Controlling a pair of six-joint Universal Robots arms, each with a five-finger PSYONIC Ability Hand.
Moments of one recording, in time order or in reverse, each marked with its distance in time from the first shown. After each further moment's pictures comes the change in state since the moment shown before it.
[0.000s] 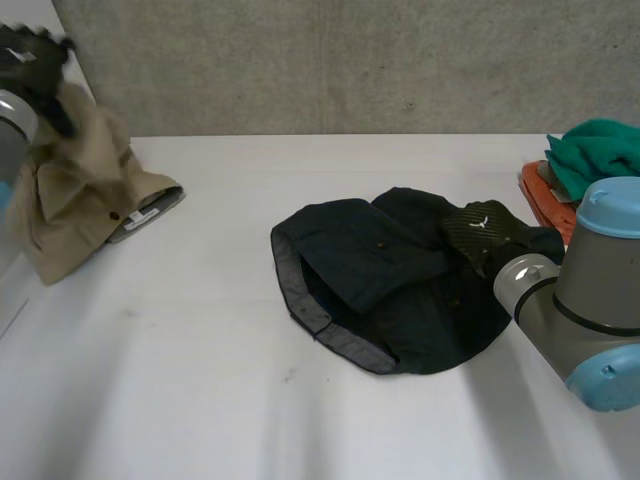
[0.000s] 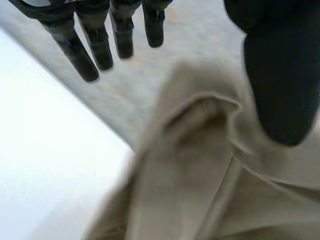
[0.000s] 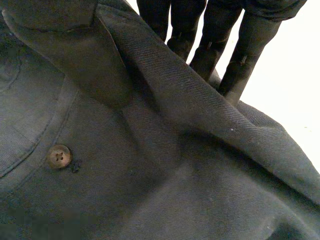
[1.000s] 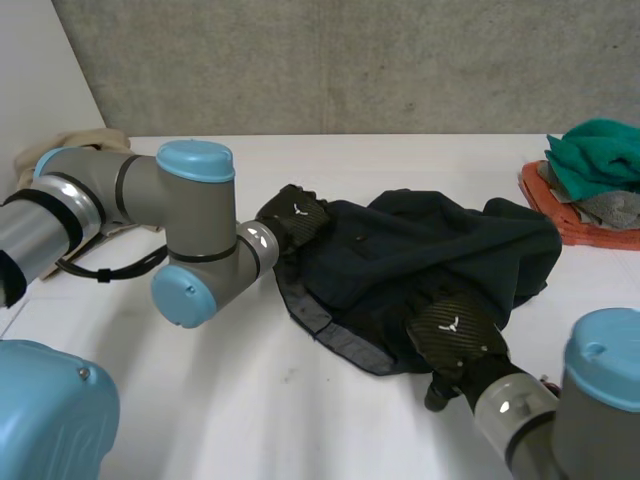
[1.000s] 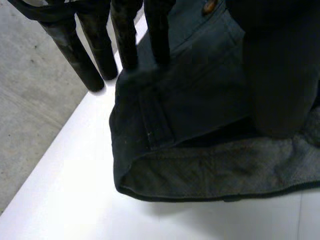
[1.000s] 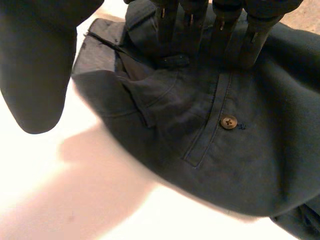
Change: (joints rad) left arm -0.542 -0.239 0.004 -0.237 0.076 0.134; right arm 0.186 -0.203 0.410 -0.099 0.077 0.047; left_hand 0.259 0.203 0.197 0.199 0.188; right_hand -0.837 -0.872 -0.874 -0.896 -0.858
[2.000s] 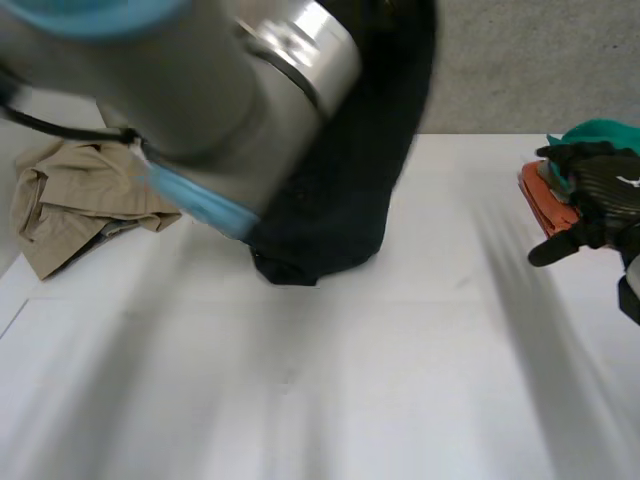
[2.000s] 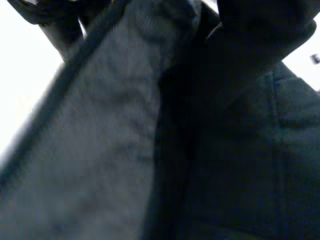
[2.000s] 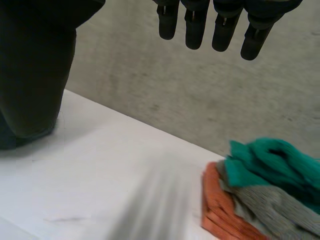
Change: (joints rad) left arm -0.238 0.232 0.309 0.231 0.011 -0.353; right arm -0.472 -0.252 -0.143 0.102 -0.128 0.324; left_hand 0.703 0.770 0.758 0.777 0.751; right_hand -0.085 -0.101 -0.103 -0.094 -0.091
